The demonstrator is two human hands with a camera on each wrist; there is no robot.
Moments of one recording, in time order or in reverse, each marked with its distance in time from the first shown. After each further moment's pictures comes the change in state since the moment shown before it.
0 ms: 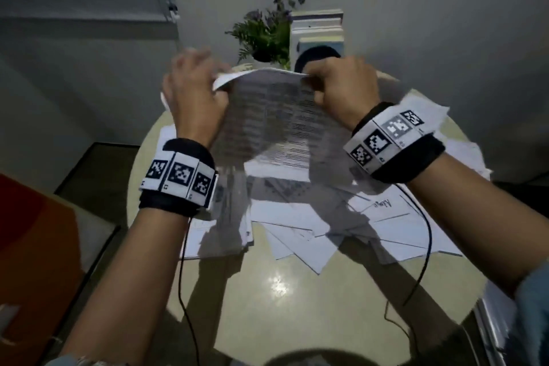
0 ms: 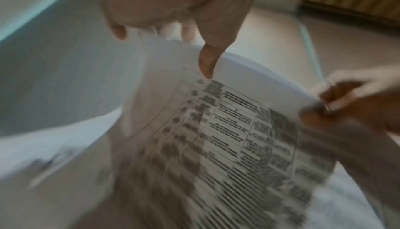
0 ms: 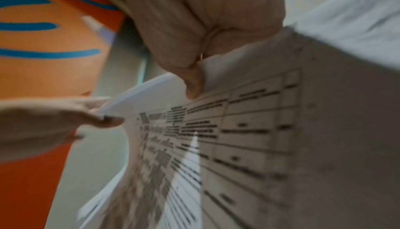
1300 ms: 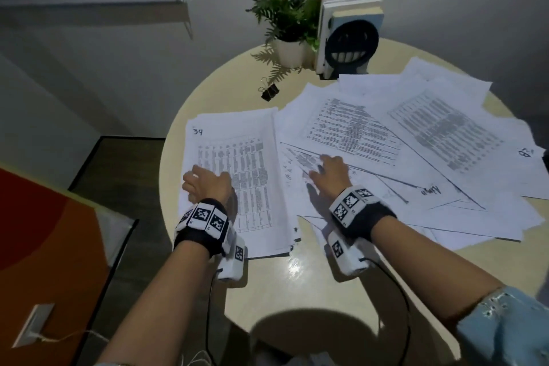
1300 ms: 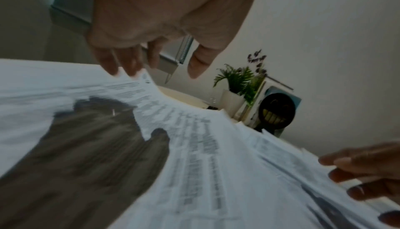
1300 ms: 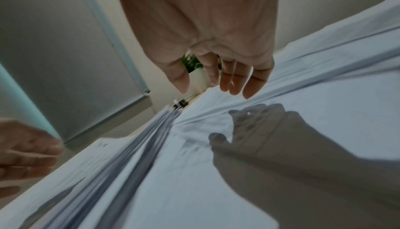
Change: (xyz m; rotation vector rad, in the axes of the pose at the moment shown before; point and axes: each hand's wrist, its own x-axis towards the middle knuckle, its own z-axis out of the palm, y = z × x) left_hand -0.073 -0.161 0.055 0.017 -0.465 -0.946; right_hand -0.049 -0.028 0.203 0.394 -0.470 0.625
